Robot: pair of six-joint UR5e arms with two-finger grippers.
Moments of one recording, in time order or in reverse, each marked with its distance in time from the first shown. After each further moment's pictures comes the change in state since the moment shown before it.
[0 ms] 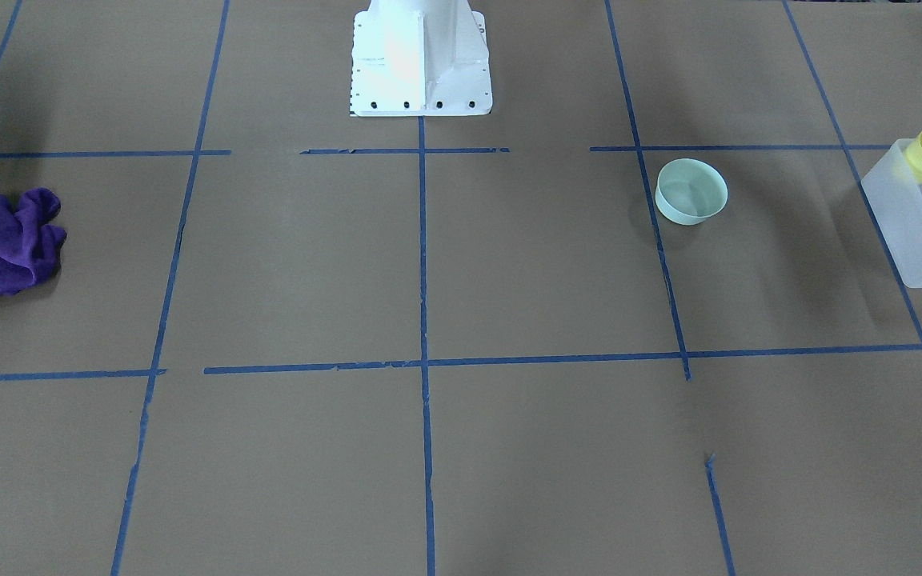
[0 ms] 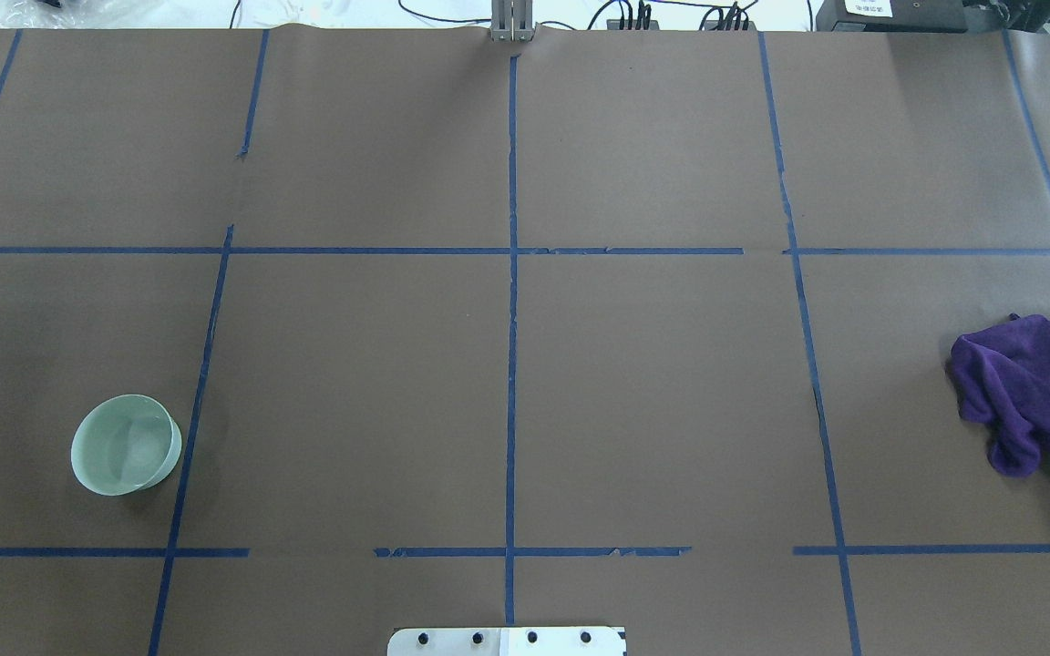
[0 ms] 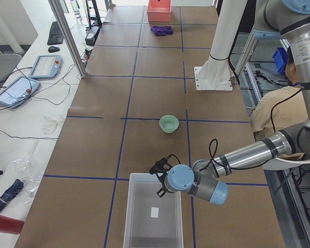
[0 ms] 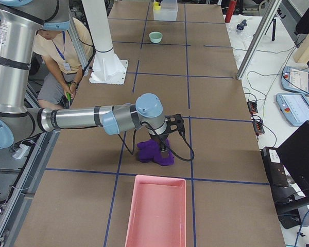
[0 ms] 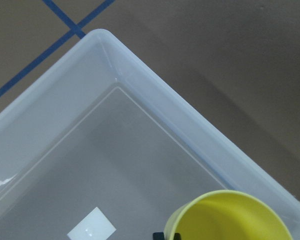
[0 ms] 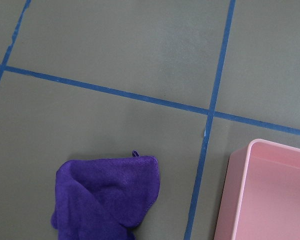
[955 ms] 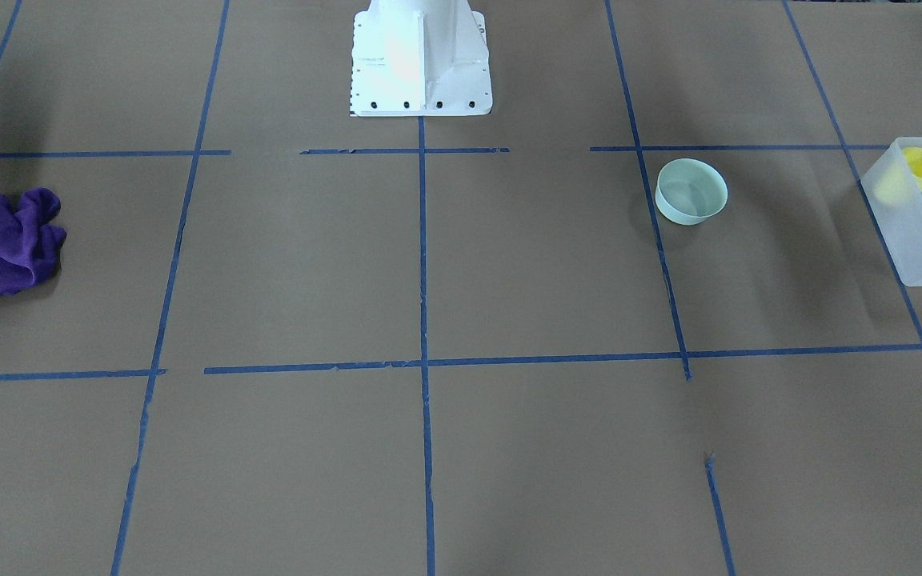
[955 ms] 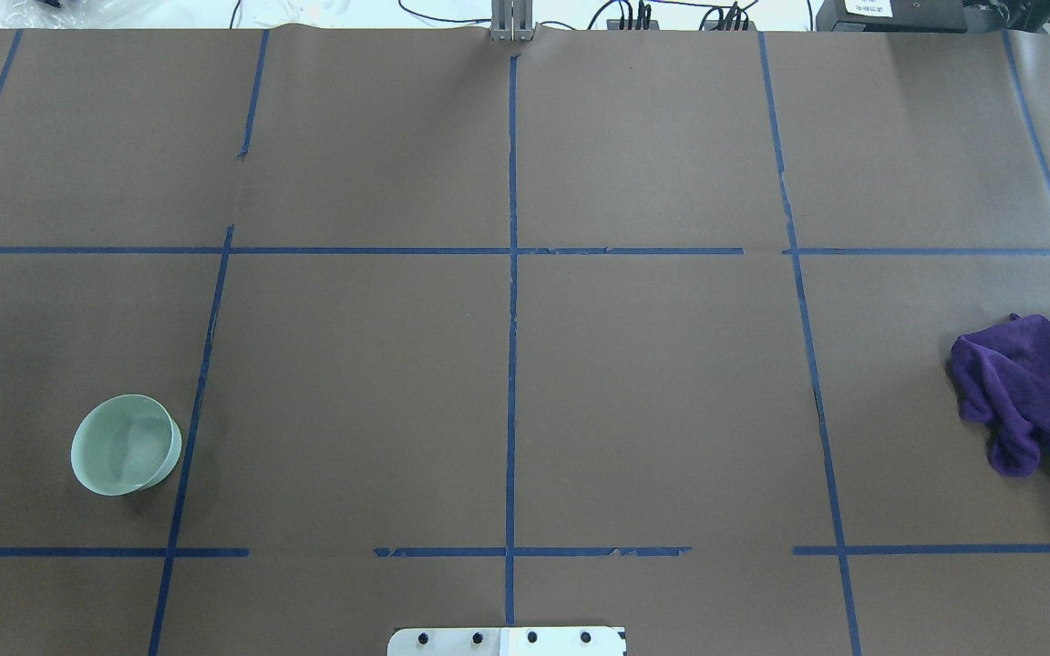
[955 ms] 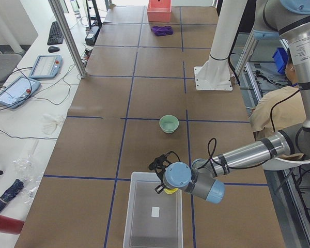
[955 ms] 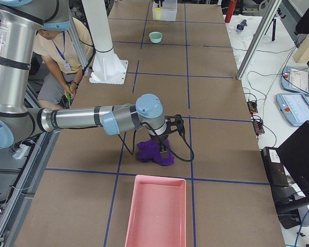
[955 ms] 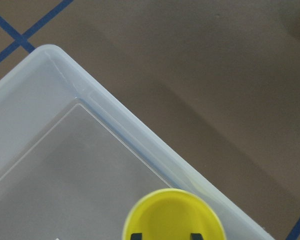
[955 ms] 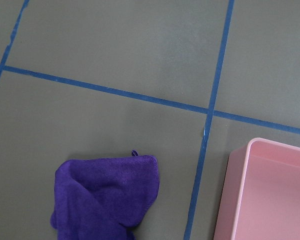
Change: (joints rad) left arm 0.009 -0.012 -0.004 -0.027 -0.005 -0.007; right arm 0.000 0.000 -0.001 -0.001 0.000 0.002
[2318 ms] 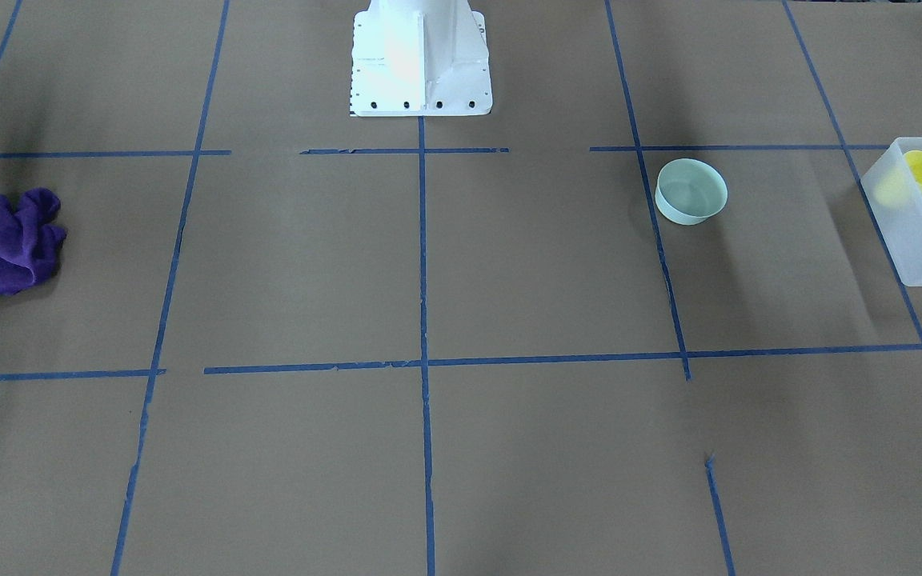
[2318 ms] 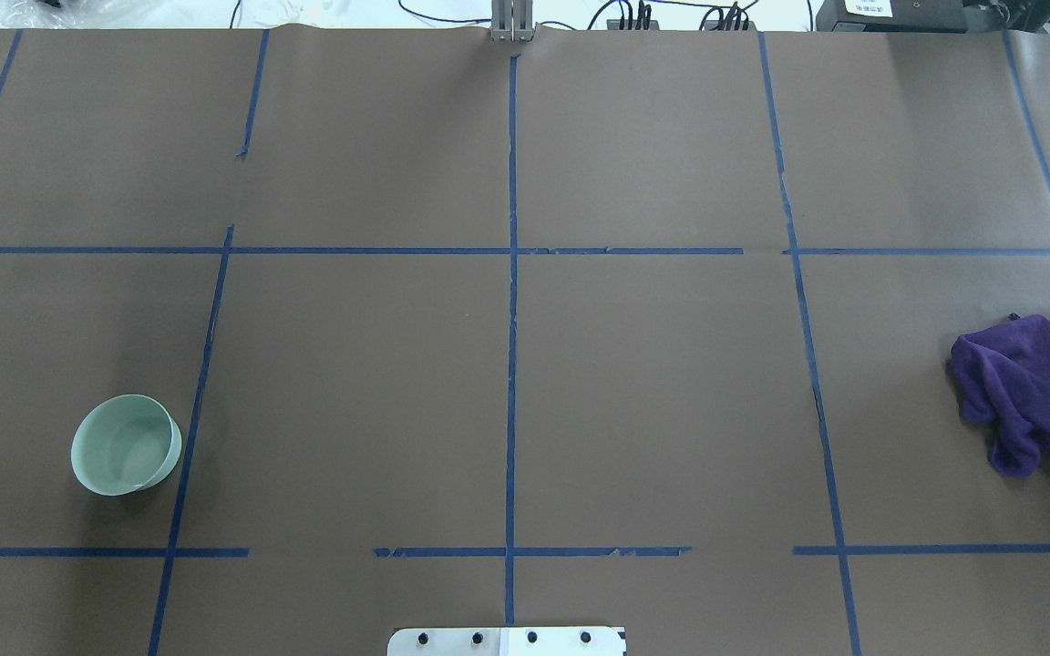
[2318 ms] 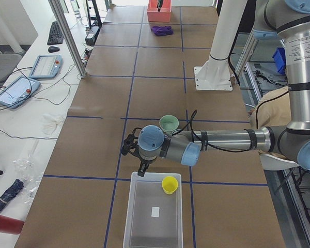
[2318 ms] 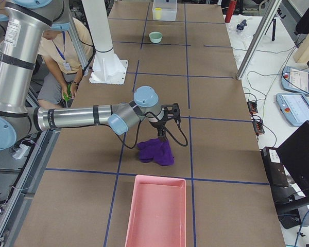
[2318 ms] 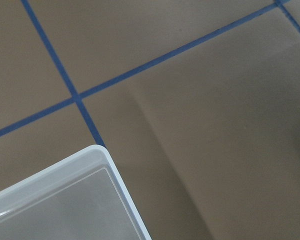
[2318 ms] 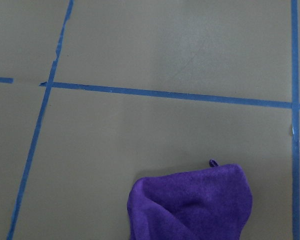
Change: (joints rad) left arm -0.045 -0.141 -0.236 0.461 0.045 -0.433; right arm -0.344 -0.074 0.015 0.419 -0.139 0.578
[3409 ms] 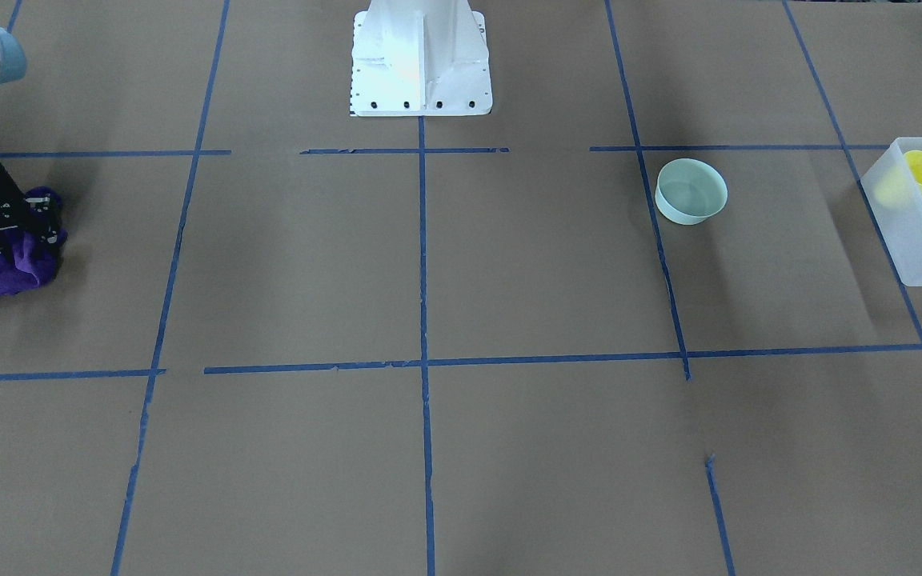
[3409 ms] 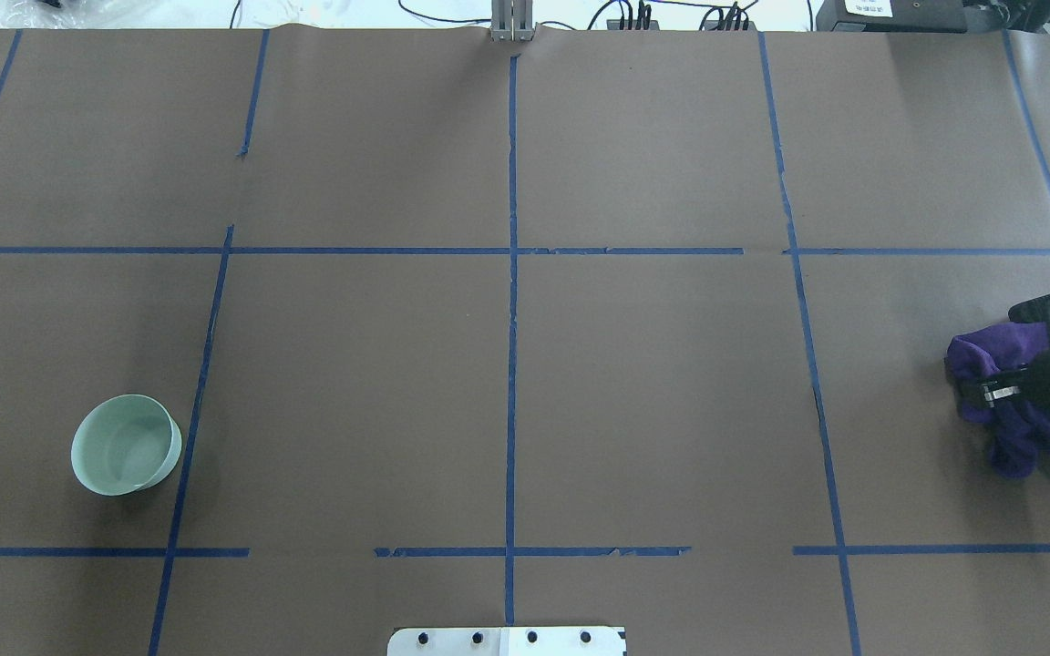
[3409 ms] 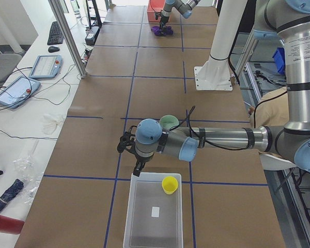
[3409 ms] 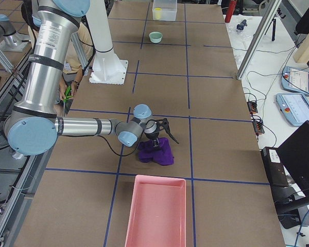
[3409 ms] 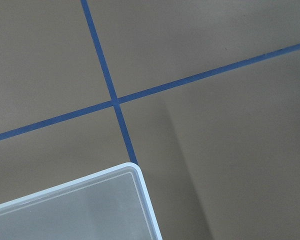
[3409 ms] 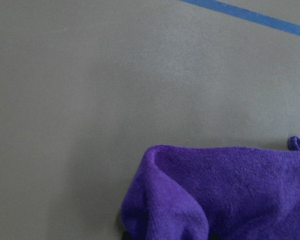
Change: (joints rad) left arm -0.006 -0.018 -0.015 0.019 0.079 -0.002; right arm -0.439 0.052 -0.253 0.271 -0.390 0.129
